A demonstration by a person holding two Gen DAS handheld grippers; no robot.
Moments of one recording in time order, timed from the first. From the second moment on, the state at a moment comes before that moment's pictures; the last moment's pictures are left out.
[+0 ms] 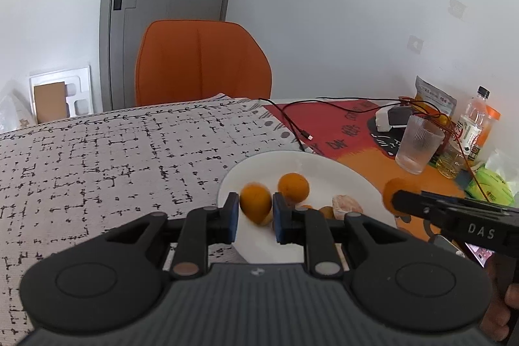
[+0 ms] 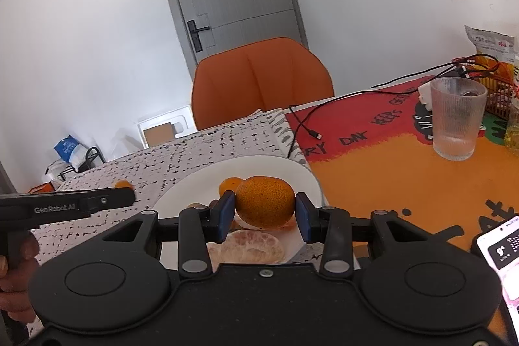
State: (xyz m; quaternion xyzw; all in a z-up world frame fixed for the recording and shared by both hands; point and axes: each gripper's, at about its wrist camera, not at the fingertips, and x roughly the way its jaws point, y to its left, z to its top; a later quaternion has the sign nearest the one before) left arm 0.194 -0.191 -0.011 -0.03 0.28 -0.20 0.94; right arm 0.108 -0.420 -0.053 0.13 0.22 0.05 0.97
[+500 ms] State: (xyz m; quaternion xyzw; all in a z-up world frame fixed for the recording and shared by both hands) left arm 0.191 -0.154 -0.011 -0.03 0.29 -0.15 0.95; right arm 0.119 -0.397 -0.059 0.12 0.23 0.08 0.96
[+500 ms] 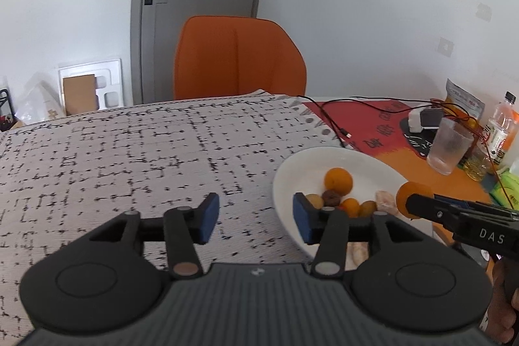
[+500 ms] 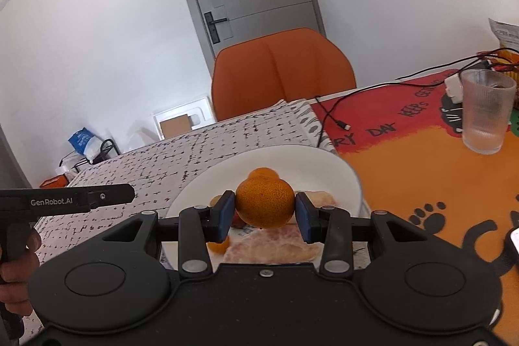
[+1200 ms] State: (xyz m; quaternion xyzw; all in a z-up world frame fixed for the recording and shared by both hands) left arm 0.164 -0.093 0.006 -0.04 0.26 -0.08 0.96; right arm 0.118 -0.379 -0.041 0.13 0.21 0.09 0.96
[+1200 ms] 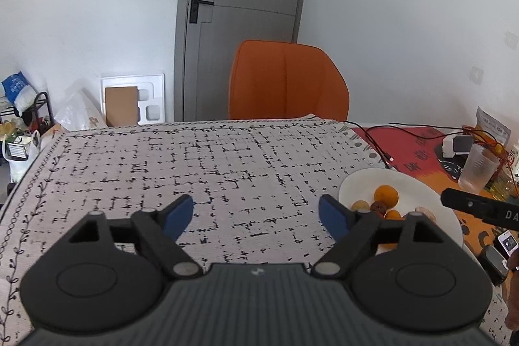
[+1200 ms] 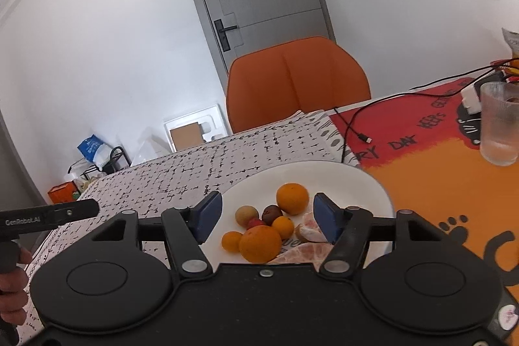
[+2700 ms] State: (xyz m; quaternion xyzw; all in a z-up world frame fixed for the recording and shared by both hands) left arm 0.040 -0.024 0.047 -0.02 0.25 -0.01 0.97; right arm 0.020 -0.352 -0.003 0.14 0.21 0.16 0.95
